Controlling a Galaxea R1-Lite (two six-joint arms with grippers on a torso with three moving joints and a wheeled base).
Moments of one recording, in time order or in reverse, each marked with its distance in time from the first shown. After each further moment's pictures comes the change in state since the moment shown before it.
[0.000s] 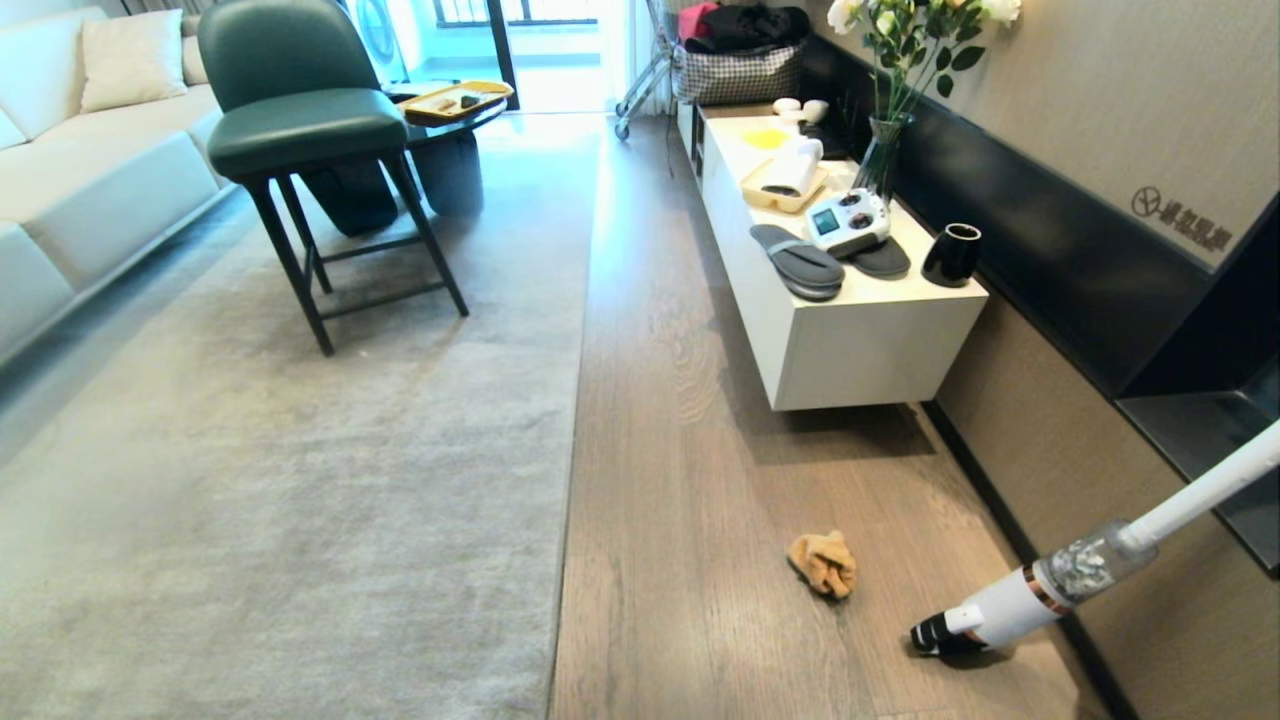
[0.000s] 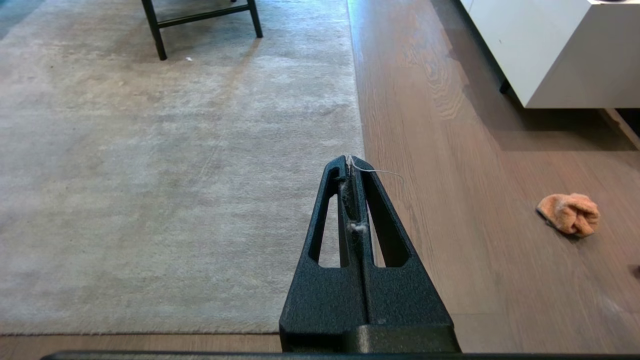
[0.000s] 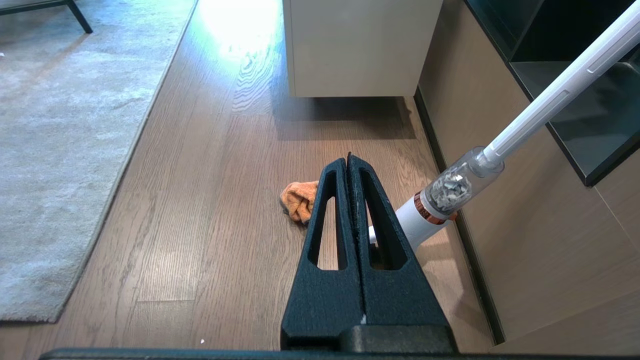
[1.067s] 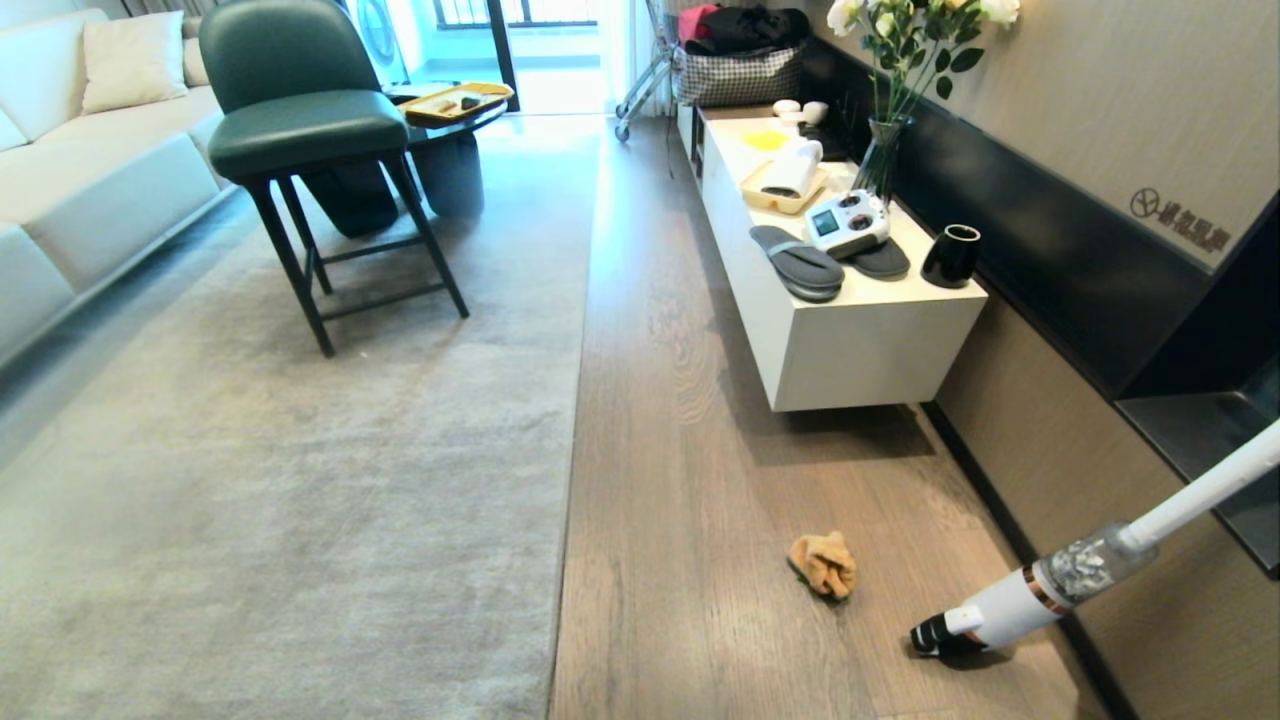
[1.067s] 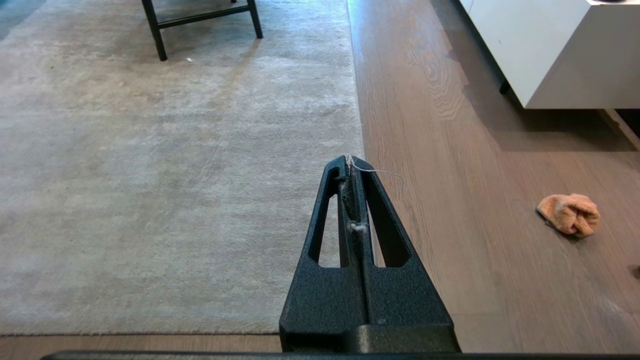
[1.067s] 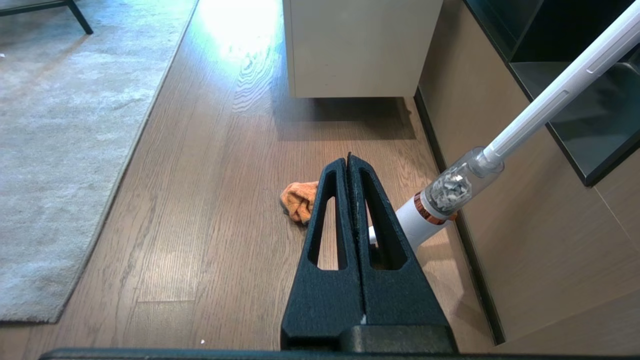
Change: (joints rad) left arm 0.000 0.000 0.000 0.000 0.000 0.000; right arm 0.000 0.000 0.000 0.000 0.000 0.001
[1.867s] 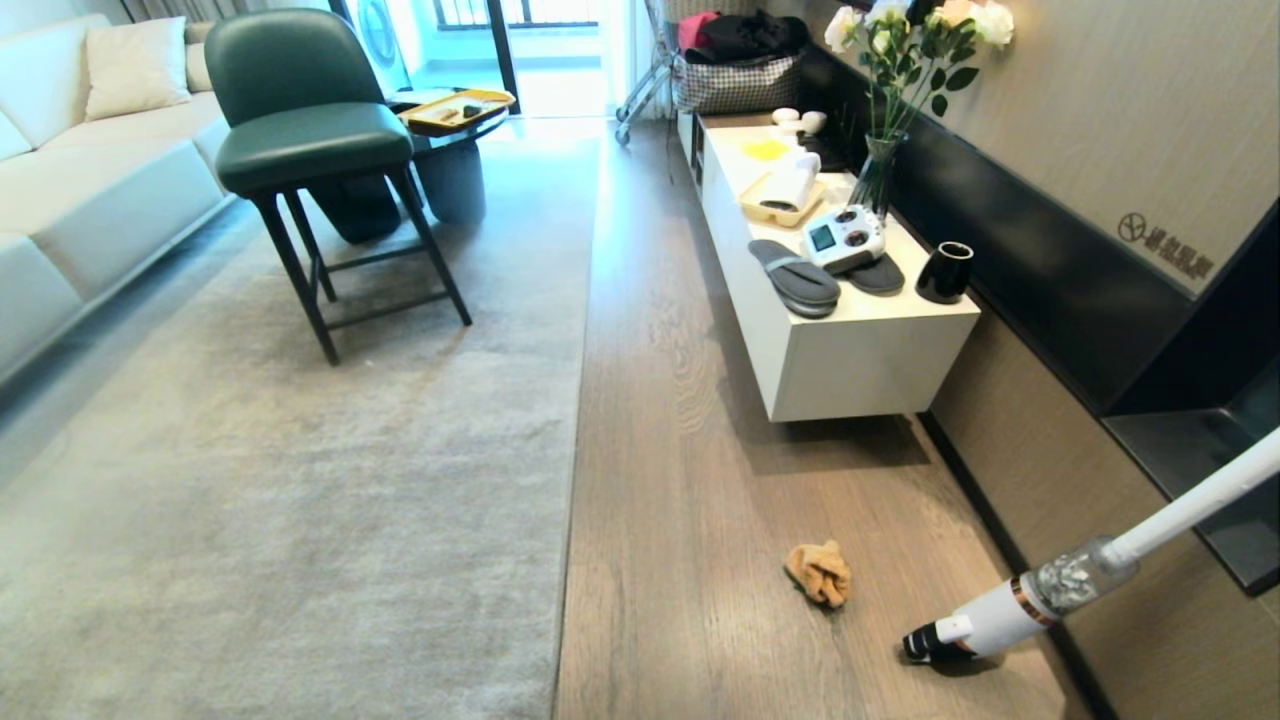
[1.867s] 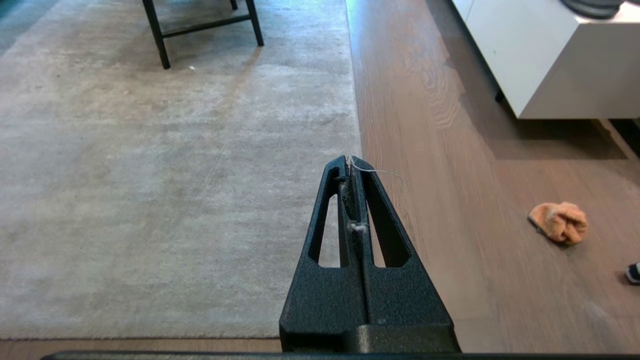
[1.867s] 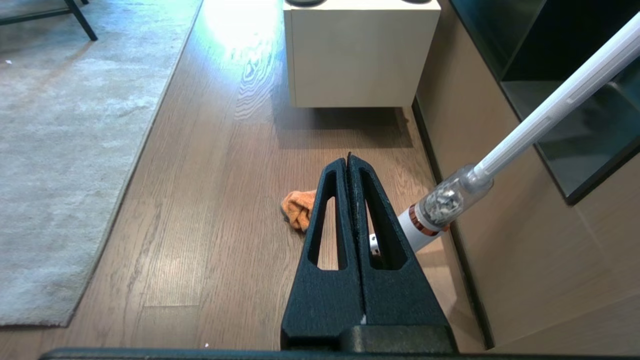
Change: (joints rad) left arm 0.000 0.000 0.000 0.000 -0.001 0.000; right arm 0.000 0.000 0.000 0.000 0.001 -0.004
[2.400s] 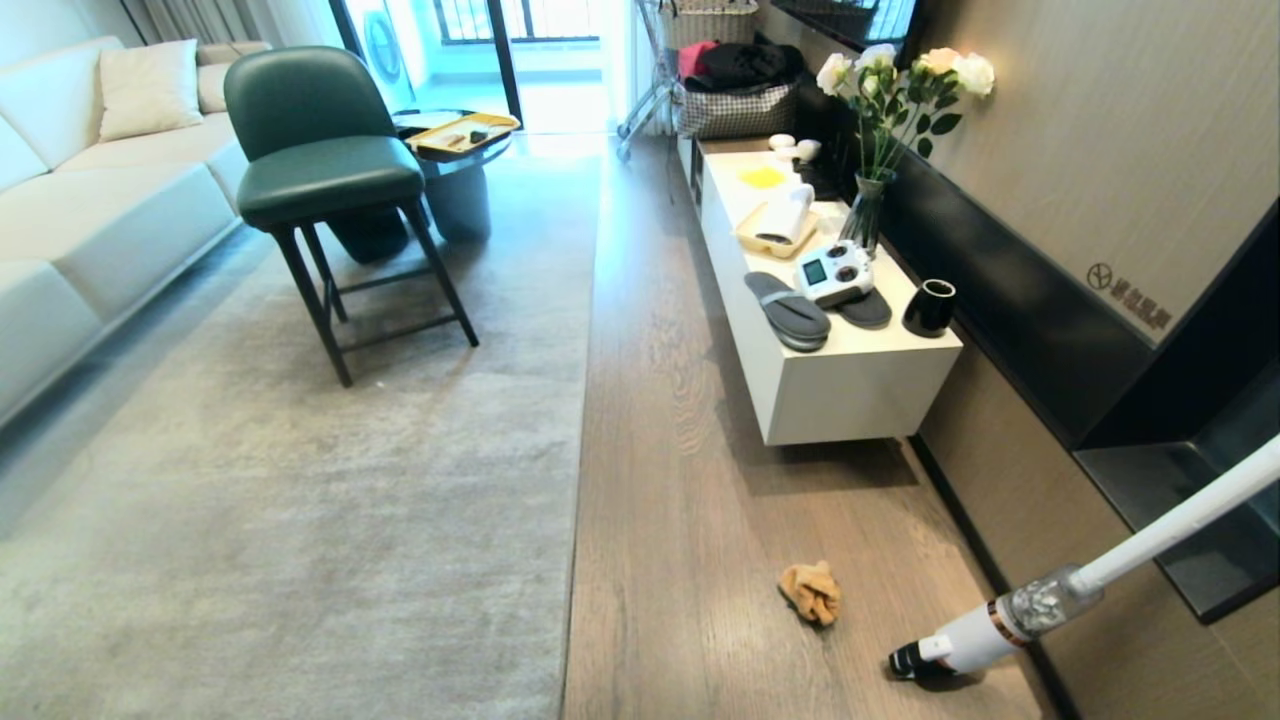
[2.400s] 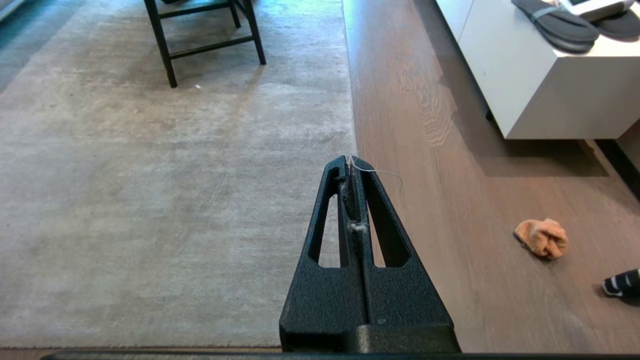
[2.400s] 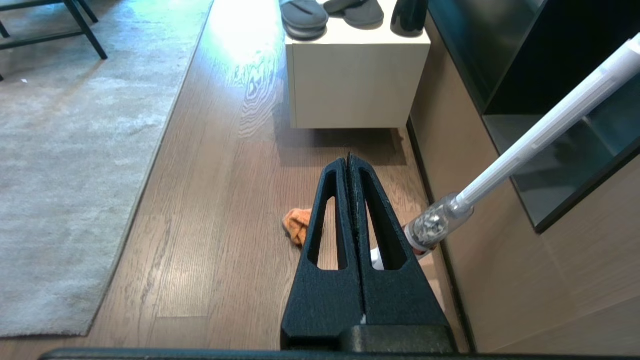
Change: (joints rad) left arm 0.000 0.000 0.000 -0.001 0.001 0.000; right arm 0.000 0.000 0.000 -0.001 0.001 -0.001
